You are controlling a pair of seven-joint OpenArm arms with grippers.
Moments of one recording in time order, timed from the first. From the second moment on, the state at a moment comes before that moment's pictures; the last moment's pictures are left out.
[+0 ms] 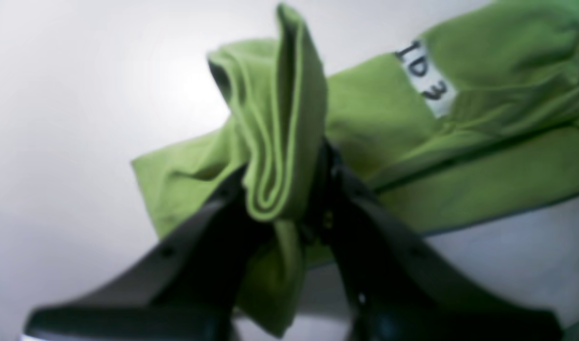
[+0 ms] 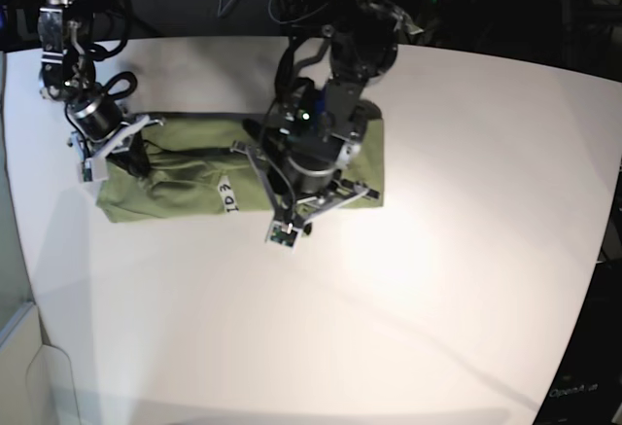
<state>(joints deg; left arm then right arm) -1.7 8.6 29.4 99.8 13.2 7.5 65.3 -12.5 20.5 6.7 72.1 22.7 25.6 -10.8</state>
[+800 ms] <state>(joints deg) -3.4 8.5 30.1 91.7 4.0 14.7 61.9 -12.5 20.2 6.7 72.1 22.7 25.0 -10.6</state>
